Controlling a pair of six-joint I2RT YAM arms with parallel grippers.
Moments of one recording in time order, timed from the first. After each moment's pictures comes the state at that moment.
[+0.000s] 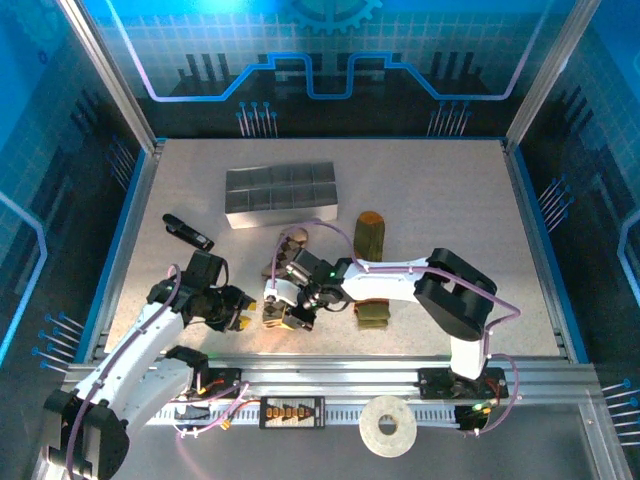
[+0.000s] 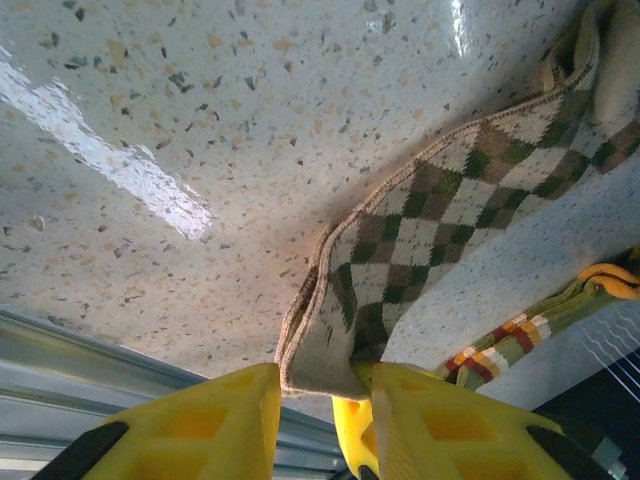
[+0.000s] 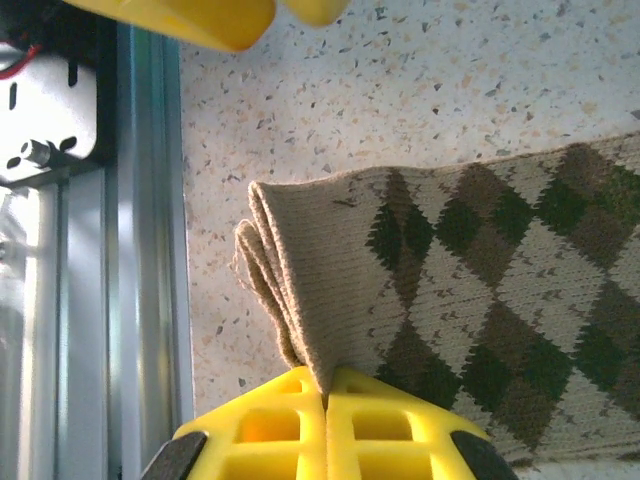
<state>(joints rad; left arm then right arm) -0.24 0.85 0.52 -0.89 0.41 -1.42 1.03 1.88 1.14 -0.33 -0.48 -0.14</state>
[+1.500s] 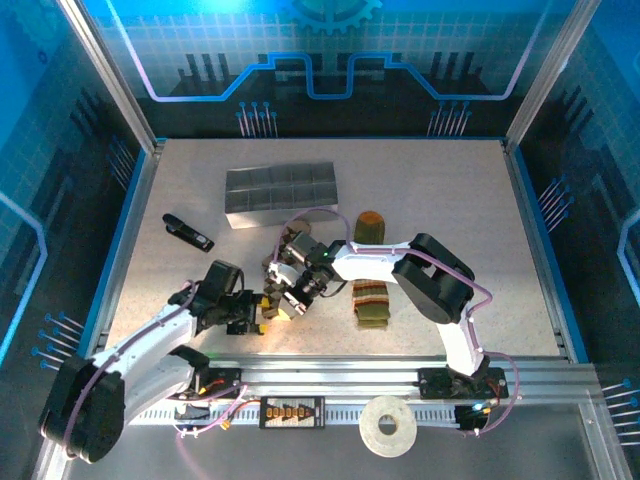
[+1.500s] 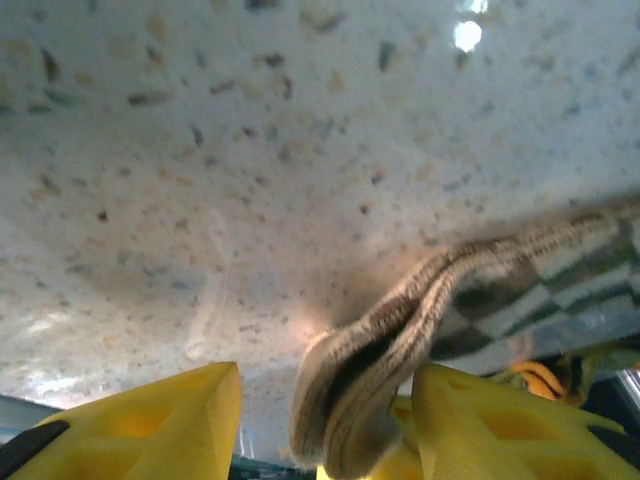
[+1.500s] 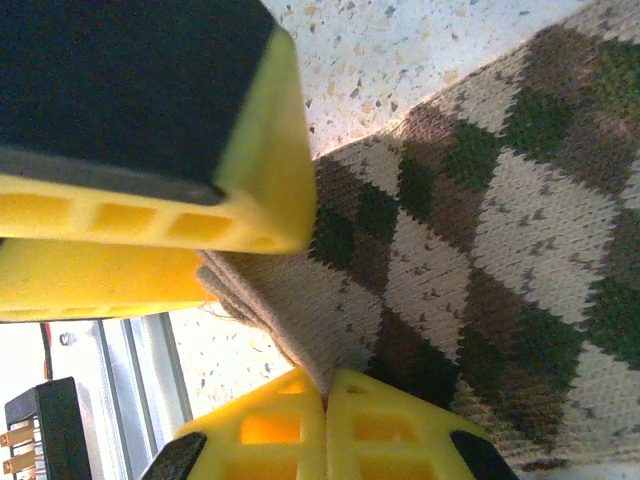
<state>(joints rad) -0.36 0.99 0.34 -0.47 0.42 -1.98 0.92 2.04 1.28 -0.41 -0.66 0.07</state>
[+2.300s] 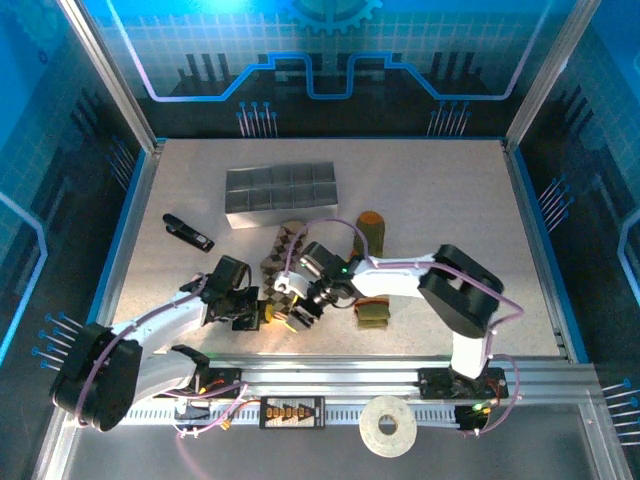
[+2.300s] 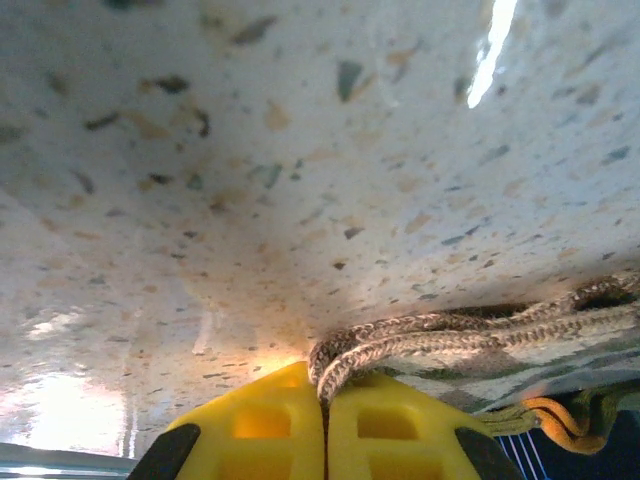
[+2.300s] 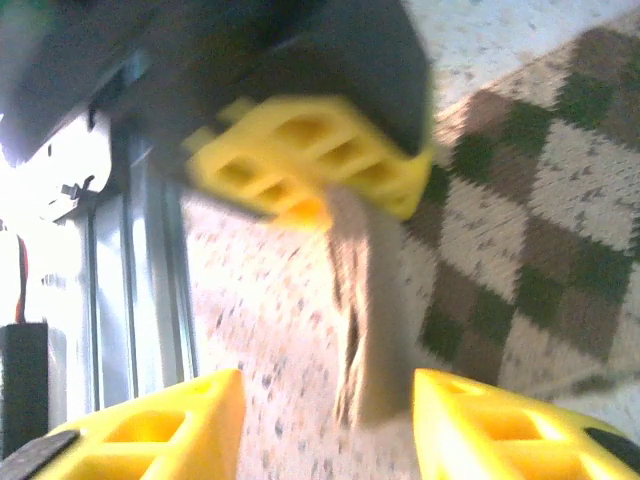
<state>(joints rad) -0.36 1.14 0.38 -0.40 0.44 -1.98 0.97 1.81 0.99 -0.18 -0.57 -0.07</state>
